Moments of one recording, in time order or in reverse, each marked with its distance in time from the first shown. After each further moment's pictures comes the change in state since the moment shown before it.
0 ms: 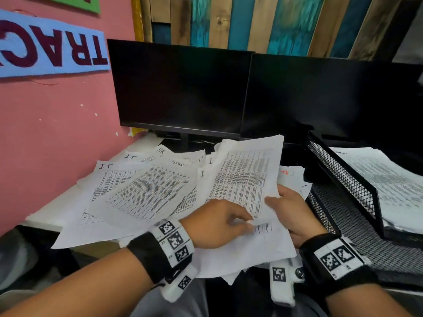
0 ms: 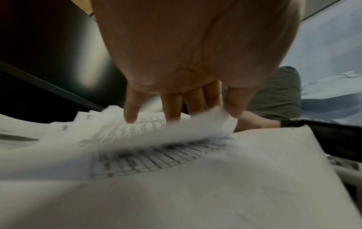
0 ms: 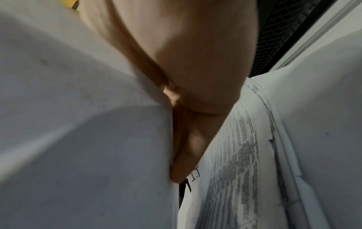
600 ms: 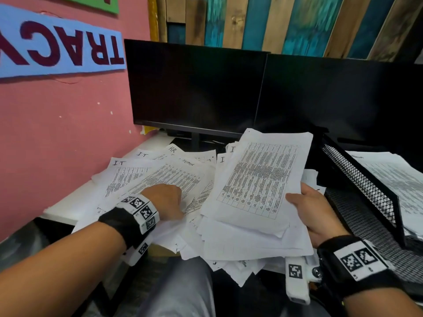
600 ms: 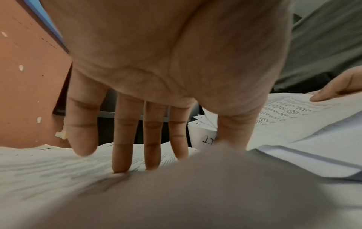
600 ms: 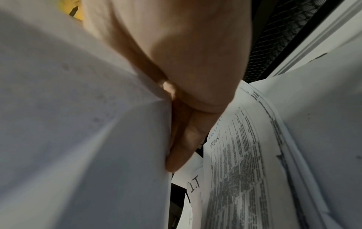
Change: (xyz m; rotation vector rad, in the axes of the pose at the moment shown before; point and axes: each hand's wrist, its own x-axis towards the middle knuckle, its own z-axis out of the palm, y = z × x) left_hand -0.019 -0.081 -0.083 0.586 -0.091 -0.674; right_hand 0.006 -0.008 -0.008 0.110 0.051 -0.020
